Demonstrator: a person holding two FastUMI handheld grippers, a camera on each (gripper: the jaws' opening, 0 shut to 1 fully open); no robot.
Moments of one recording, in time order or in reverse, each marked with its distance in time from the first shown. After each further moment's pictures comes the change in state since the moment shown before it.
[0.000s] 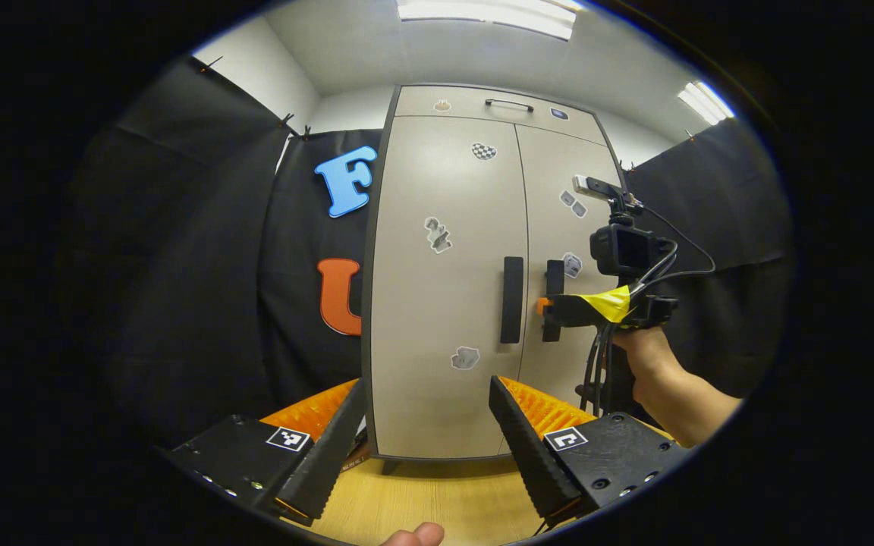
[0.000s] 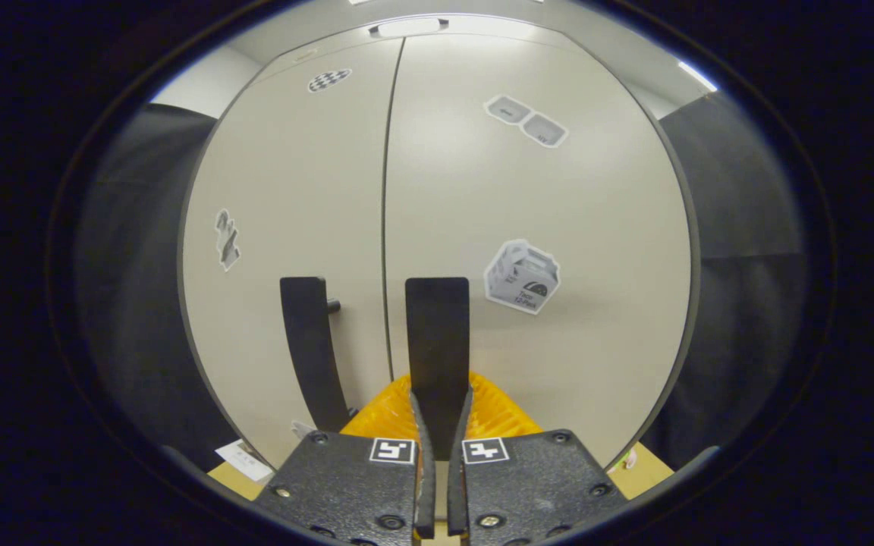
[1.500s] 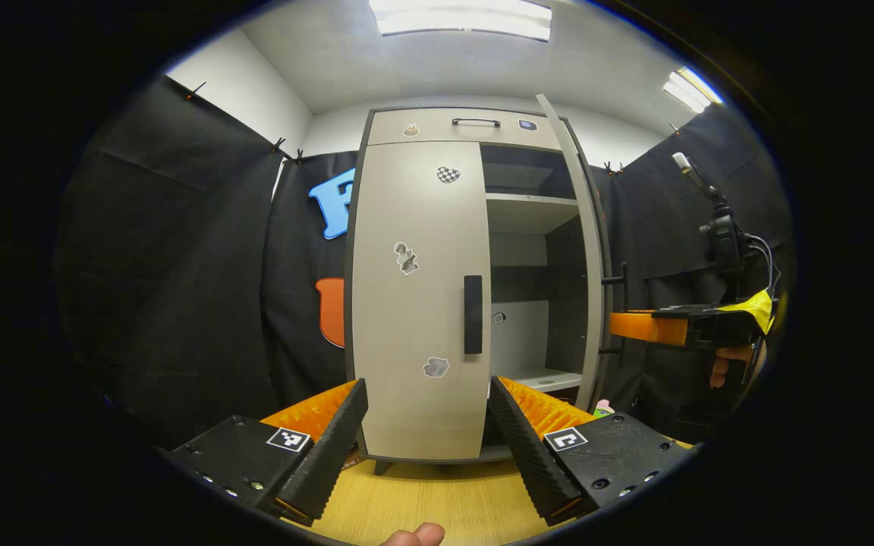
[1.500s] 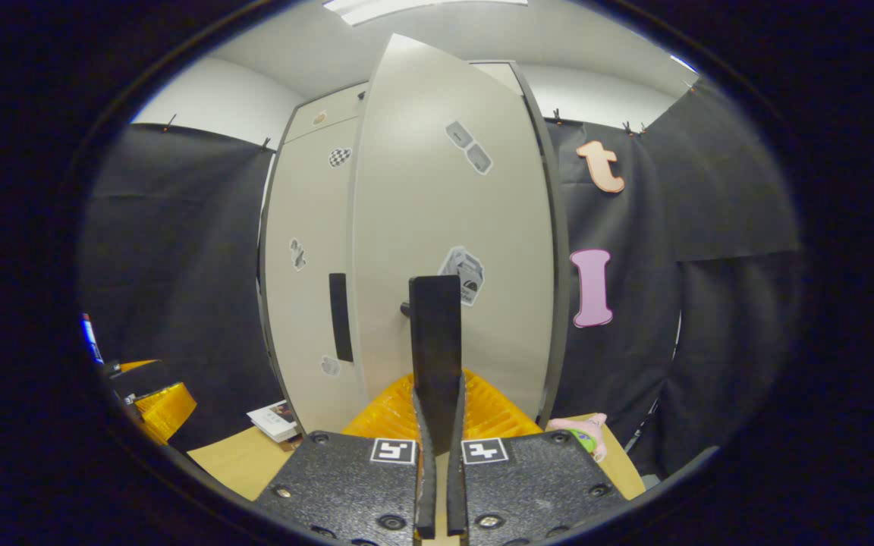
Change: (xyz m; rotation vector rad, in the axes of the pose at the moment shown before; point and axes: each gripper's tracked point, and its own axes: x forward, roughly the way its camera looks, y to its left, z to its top) left arm -0.036 -0.060 0.017 0.045 -0.052 0.037; right arm -0.183 -0.105 -0.008 -0.014 -0.016 0.150
